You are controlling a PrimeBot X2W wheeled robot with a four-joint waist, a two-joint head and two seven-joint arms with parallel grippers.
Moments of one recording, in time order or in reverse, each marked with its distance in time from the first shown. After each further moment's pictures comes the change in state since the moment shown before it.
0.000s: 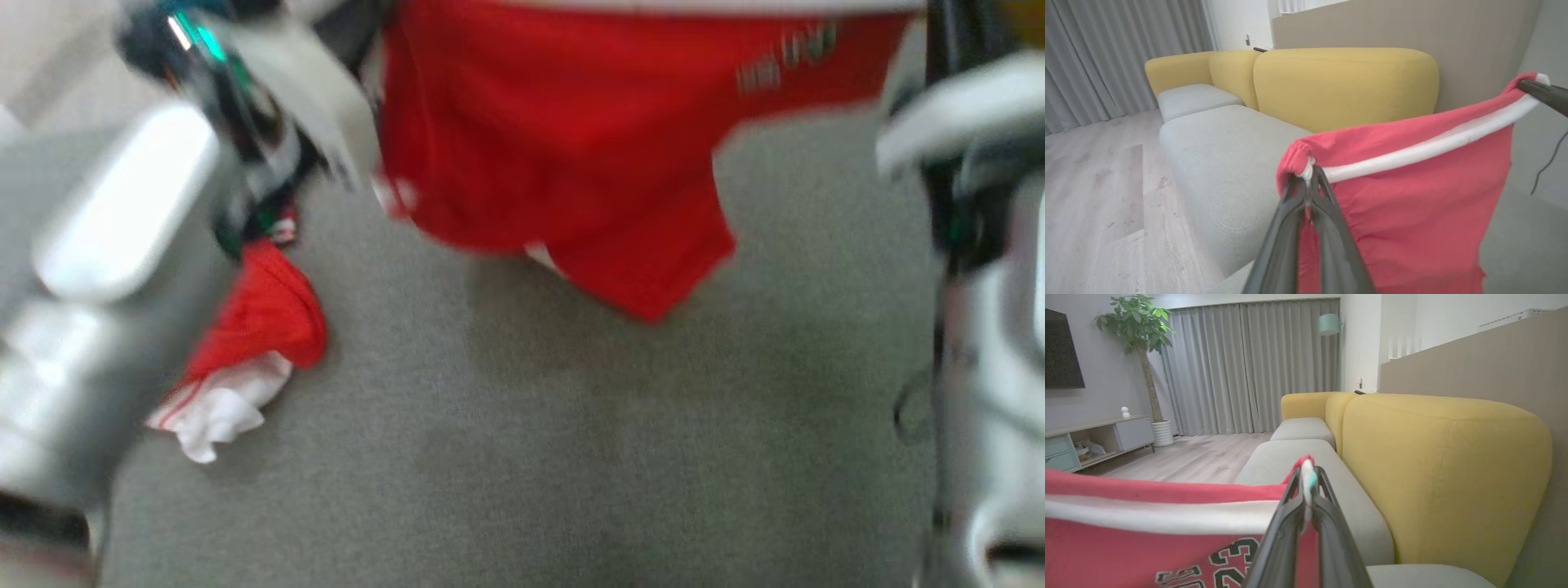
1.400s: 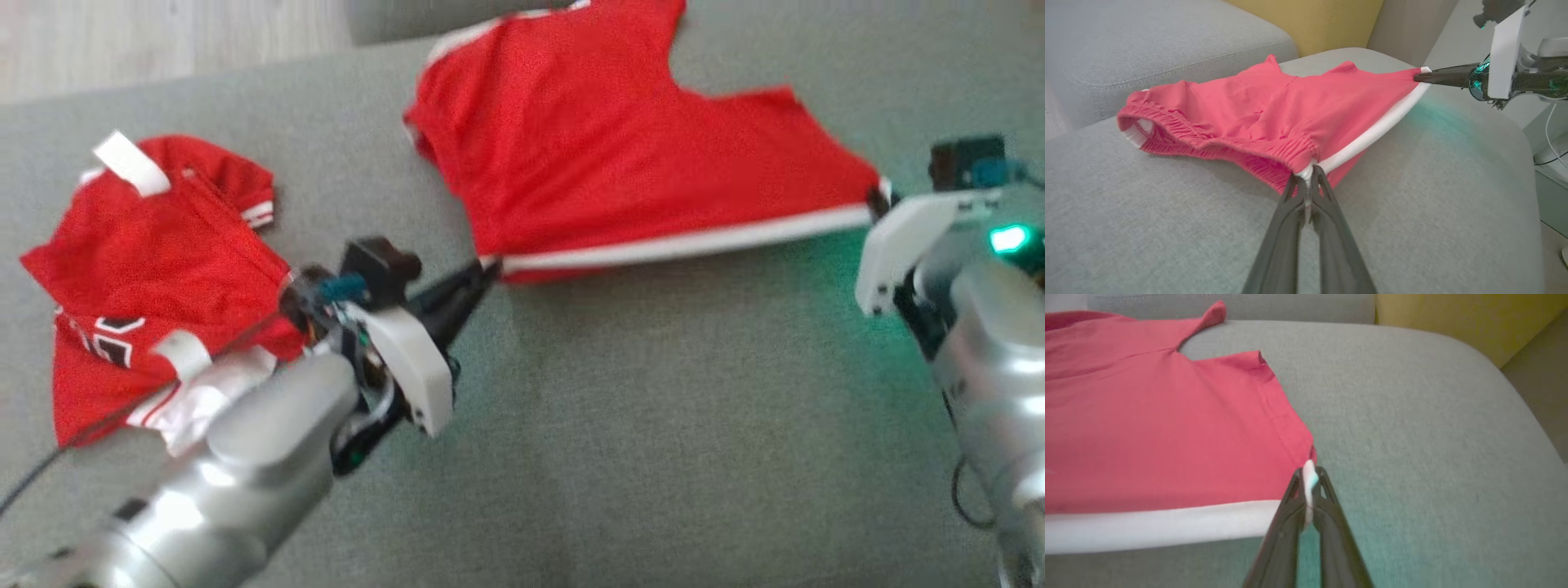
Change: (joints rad) left arm 0.229 -0.047 -0.392 0.192 -0.126 -0.063 -0.309; right arm -0.204 -0.165 0.231 1.011 0.006 0.000 -0.127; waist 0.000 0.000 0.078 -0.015
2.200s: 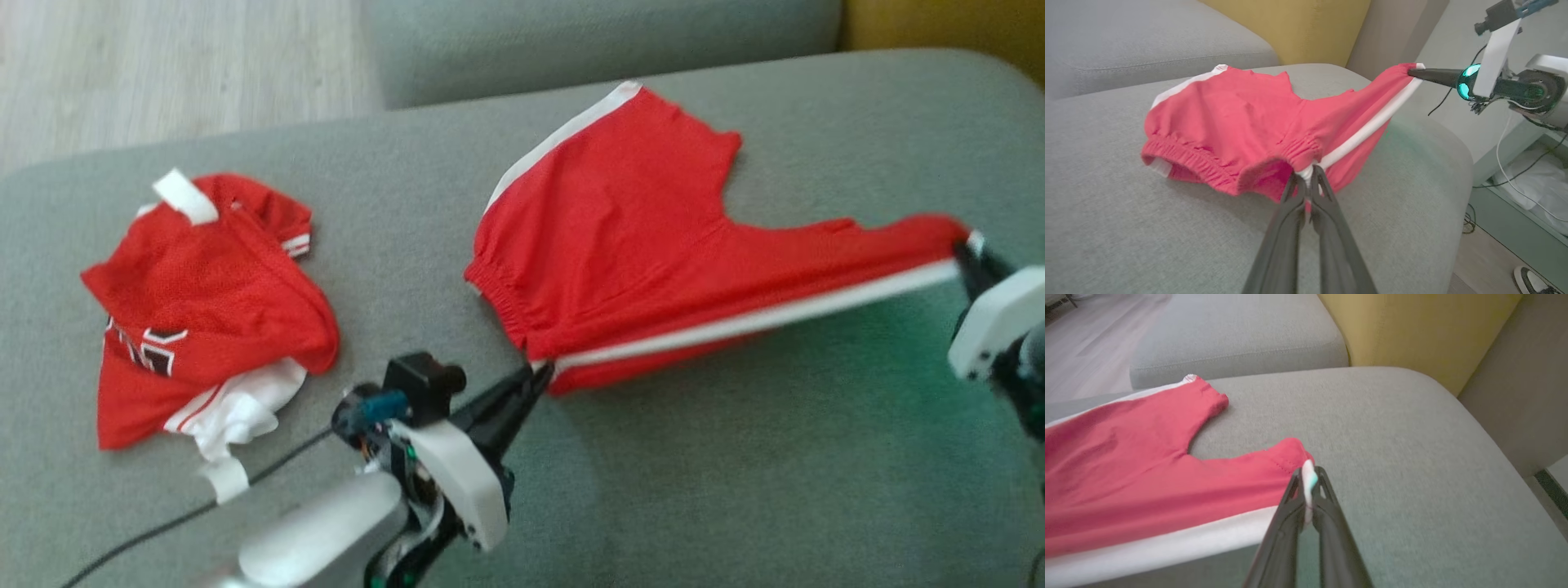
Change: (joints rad) left arm 0.257 0.040 -0.025 -0.343 -0.046 0.212 0.021; right arm 0.458 -0.181 -0.056 -0.616 0.300 0.000 0.193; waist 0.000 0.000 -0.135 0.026
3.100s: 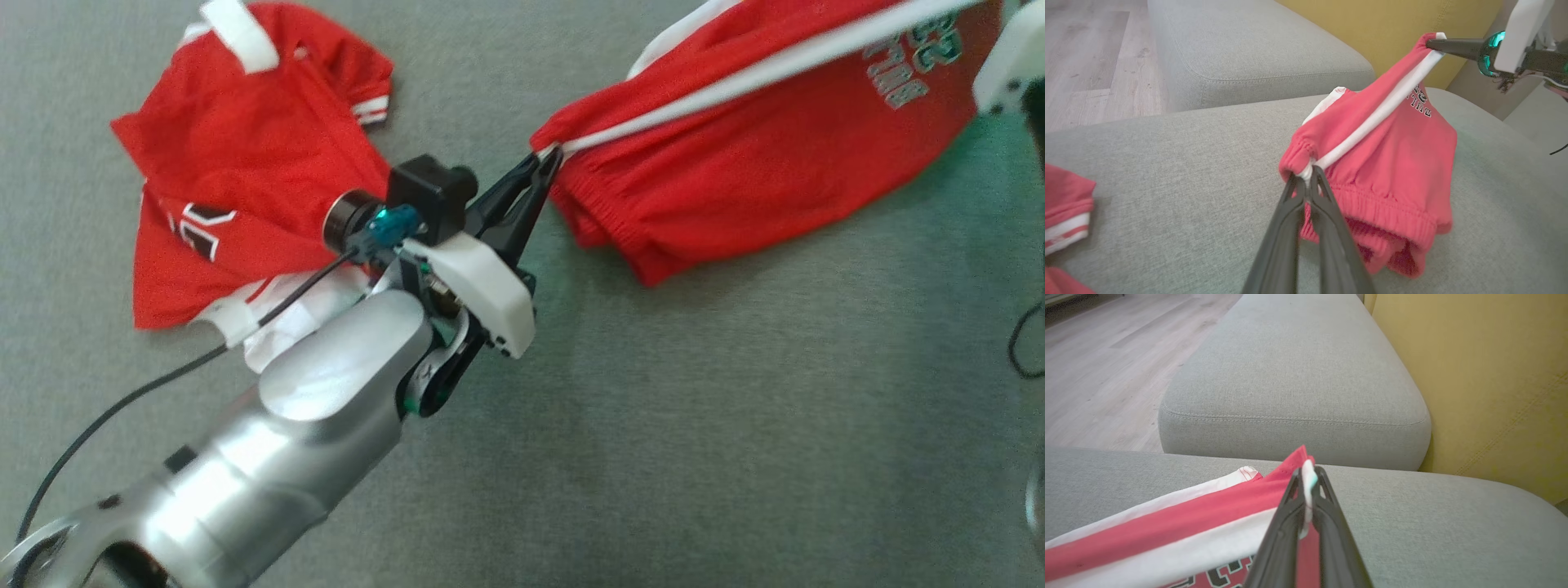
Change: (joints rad) left arm -0.320 -0.132 0.090 0.177 0.049 0.042 -0.020; right arm -0.506 0.144 -0.168 0.072 -0.373 0.000 0.031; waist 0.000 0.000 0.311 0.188
